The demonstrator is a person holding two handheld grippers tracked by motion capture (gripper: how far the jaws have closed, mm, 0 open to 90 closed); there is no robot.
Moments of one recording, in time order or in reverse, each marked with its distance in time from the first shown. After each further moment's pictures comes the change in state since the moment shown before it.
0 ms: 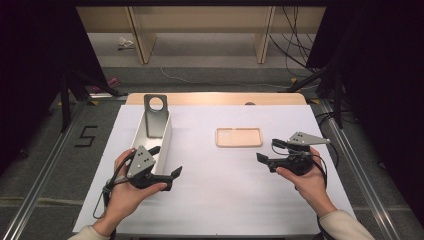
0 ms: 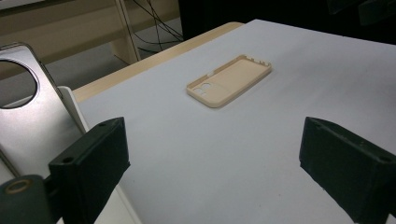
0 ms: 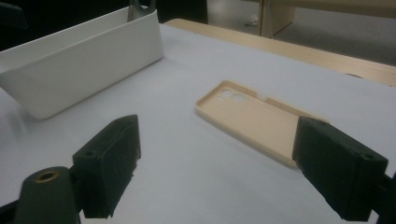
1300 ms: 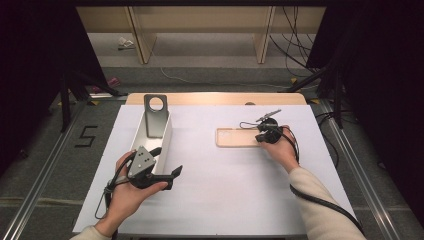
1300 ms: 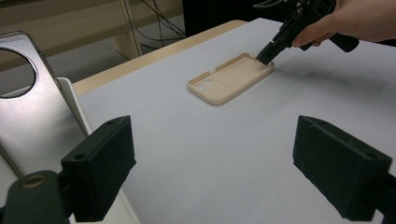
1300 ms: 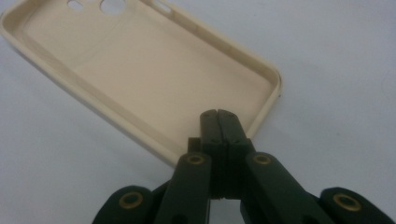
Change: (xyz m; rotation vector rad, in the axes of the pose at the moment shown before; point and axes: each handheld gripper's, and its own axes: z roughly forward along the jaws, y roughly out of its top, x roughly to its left) left arm -0.001 -0.004 0.003 0.014 0.009 -0.027; right arm -0.068 0.013 0.126 0.523 -0.246 -0.025
